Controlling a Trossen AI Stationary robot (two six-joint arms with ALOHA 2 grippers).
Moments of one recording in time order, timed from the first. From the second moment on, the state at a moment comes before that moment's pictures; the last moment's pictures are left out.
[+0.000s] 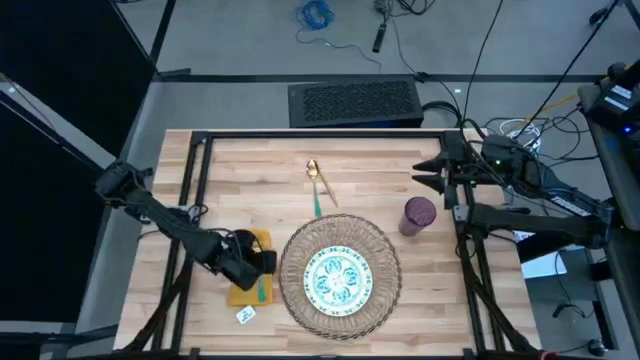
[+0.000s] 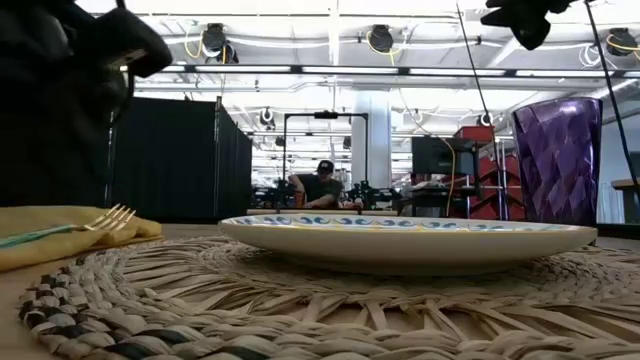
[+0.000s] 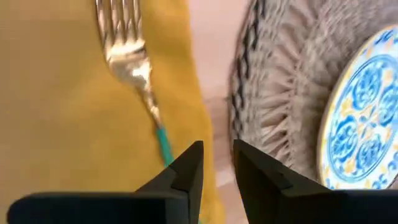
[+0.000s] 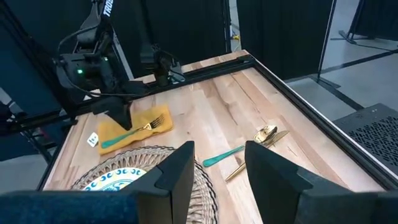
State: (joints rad) left arm -0.58 1.39 0.74 -0.54 -0.29 -2.03; right arm -0.38 0.56 0.85 -0.57 -0.22 0.13
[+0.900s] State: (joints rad) left arm -0.56 1.49 0.74 -0.61 -0.24 -2.04; right arm -0.38 0.56 0.85 -0.57 -0.24 0.14
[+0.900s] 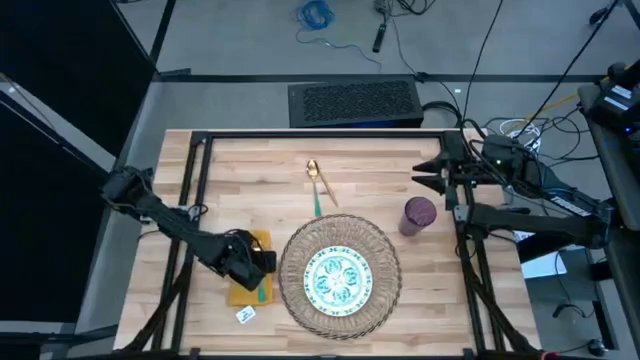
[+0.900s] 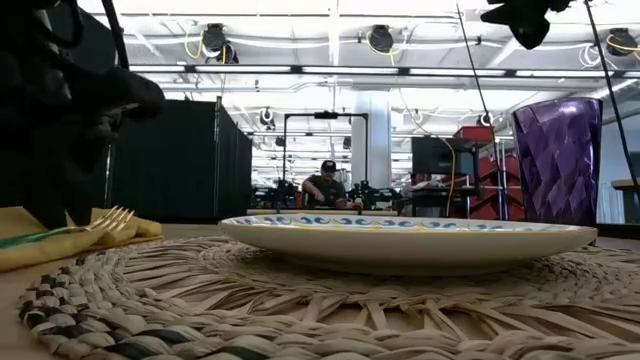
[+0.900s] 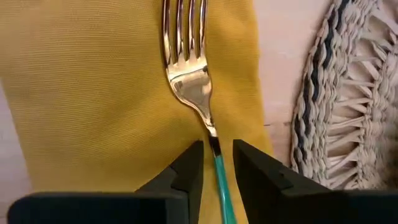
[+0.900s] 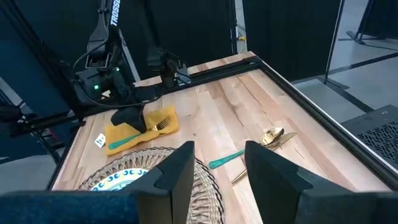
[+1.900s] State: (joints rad) left arm -0.50 1.52 0.91 -0.70 -0.24 -1.80; right arm -0.38 0.56 0.85 -0.56 -0.24 0.14
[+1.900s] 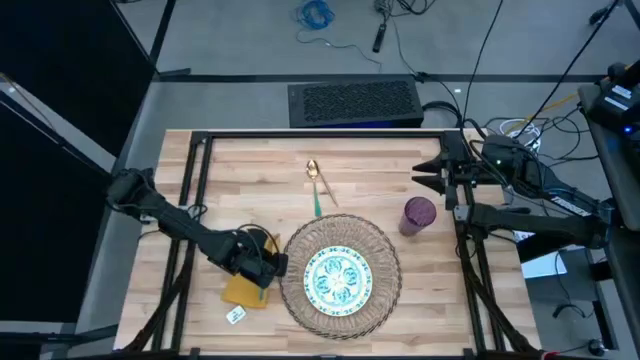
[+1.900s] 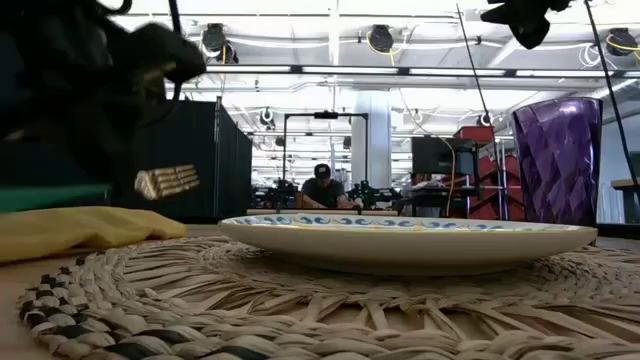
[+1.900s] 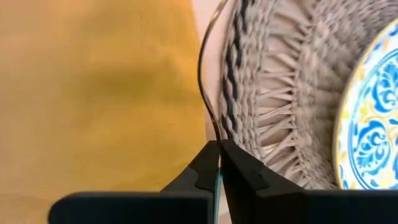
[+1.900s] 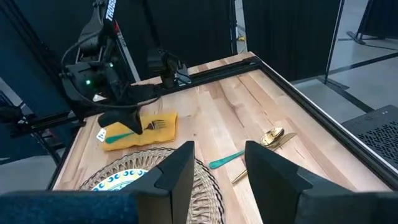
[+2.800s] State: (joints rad) left arm -0.48 1.44 0.79 -0.67 -0.09 -1.75; right arm -0.38 0.56 0.85 -0.56 -0.24 0.15
